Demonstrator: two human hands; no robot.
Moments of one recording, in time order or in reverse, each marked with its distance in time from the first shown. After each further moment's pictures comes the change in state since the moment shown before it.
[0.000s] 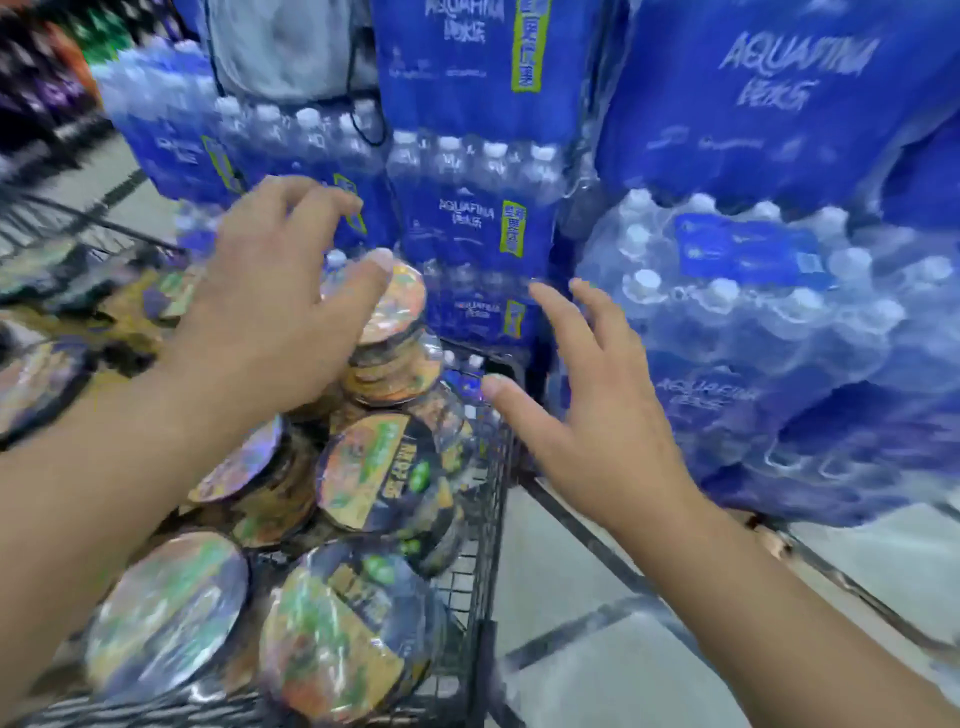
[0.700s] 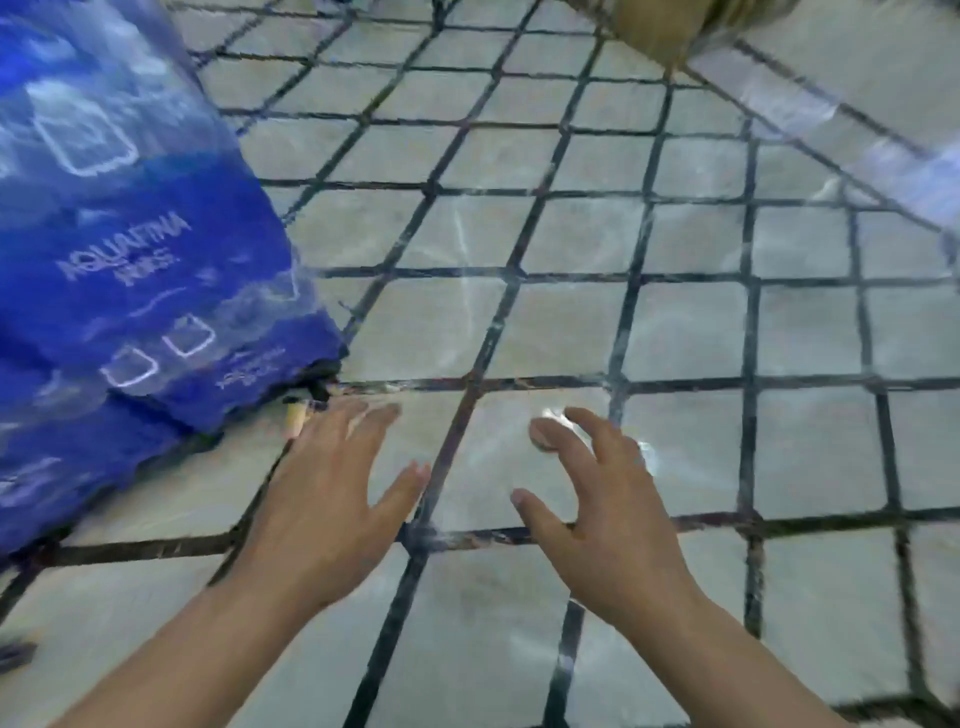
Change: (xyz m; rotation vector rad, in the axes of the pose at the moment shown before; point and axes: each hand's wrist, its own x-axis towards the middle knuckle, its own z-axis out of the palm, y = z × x) left_hand -0.369 0.672 0.401 -0.092 -0.790 0.617; right_hand -0.578 0.491 -0.408 -0.200 0.182 0.884
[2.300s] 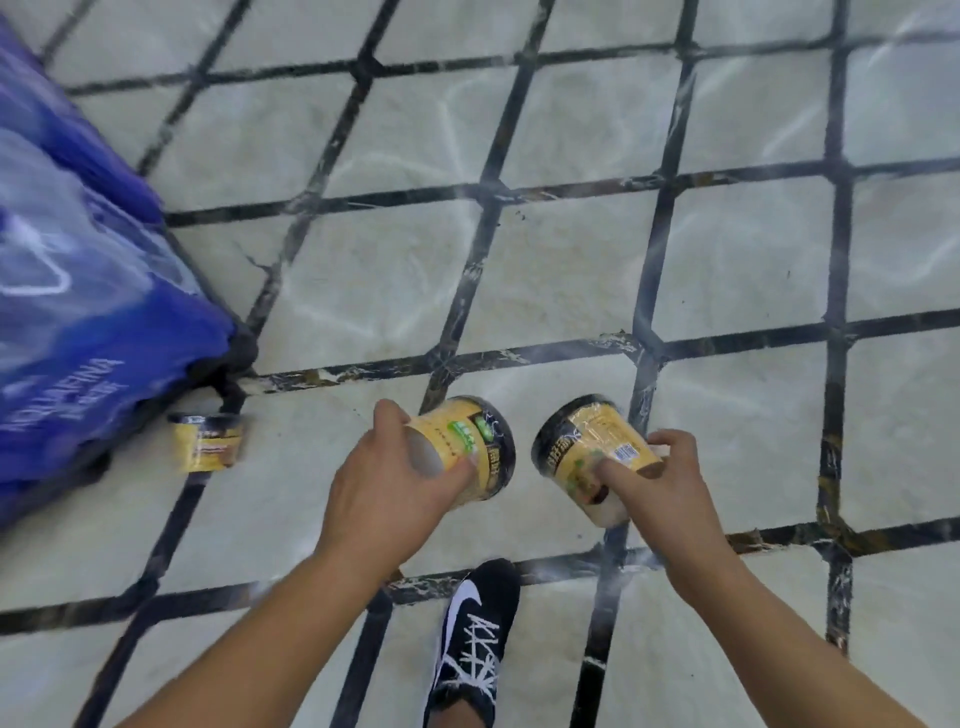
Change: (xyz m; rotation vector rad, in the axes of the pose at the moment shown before) left_hand 0.244 0.015 0.270 -0.210 -0.213 -0.336; right_hand 0.195 0.286 0.161 0.719 -0.013 0.809
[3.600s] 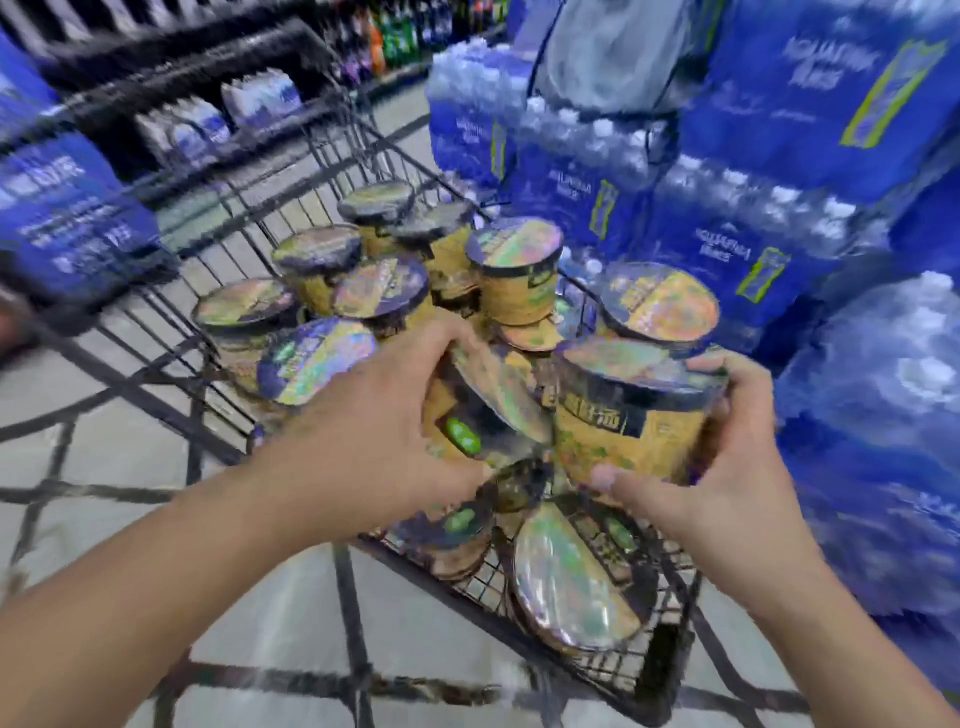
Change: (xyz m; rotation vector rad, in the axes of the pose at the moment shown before) left_hand -0.784 -0.719 -0.615 -0.215 0.831 -0.402; right_hand -0.967 -0.143 0.691 -0.293 -1.269 -1.179
